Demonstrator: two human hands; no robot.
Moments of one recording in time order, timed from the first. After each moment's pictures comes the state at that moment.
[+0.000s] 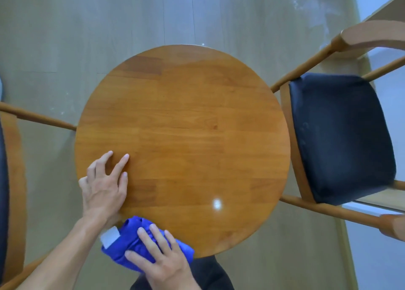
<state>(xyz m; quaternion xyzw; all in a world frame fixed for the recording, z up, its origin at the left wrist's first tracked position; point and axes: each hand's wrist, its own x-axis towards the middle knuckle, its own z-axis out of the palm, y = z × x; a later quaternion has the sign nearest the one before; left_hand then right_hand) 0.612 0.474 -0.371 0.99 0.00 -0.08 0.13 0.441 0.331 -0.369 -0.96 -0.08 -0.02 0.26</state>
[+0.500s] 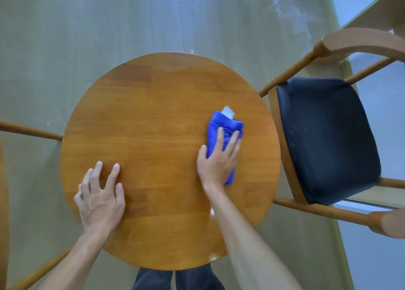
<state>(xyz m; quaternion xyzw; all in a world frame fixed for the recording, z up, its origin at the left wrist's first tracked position) 0.600 0.457 -0.381 0.98 0.06 -0.09 0.14 0.630 0.207 -0.366 -0.91 0.35 -0.10 0.19</state>
